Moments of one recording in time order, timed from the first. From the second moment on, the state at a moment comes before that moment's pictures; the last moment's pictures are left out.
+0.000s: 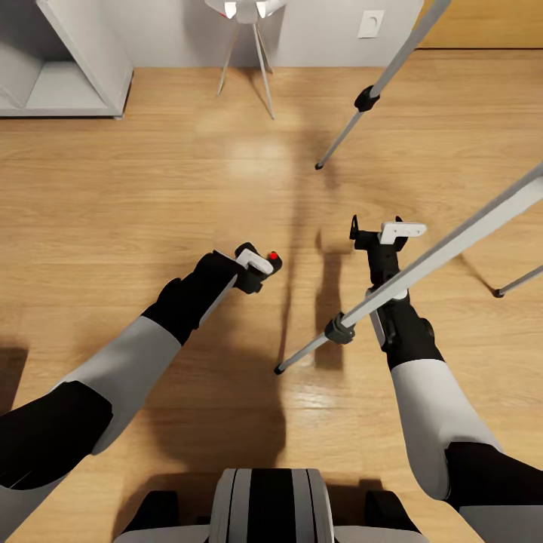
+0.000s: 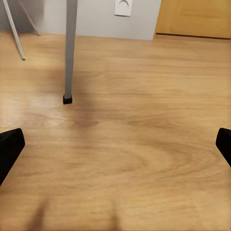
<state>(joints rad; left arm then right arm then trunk) -1.26 -0.08 -0.56 -0.84 0.03 0.89 -0.09 -1.04 0.07 -0.08 -0.98 0.16 -0.20 -0.11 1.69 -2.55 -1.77</state>
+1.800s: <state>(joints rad) -1.26 -0.09 -0.56 -0.80 0.03 0.89 -0.09 -1.04 0.06 -0.08 -0.97 0.16 -0.20 -0.10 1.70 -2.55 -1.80</state>
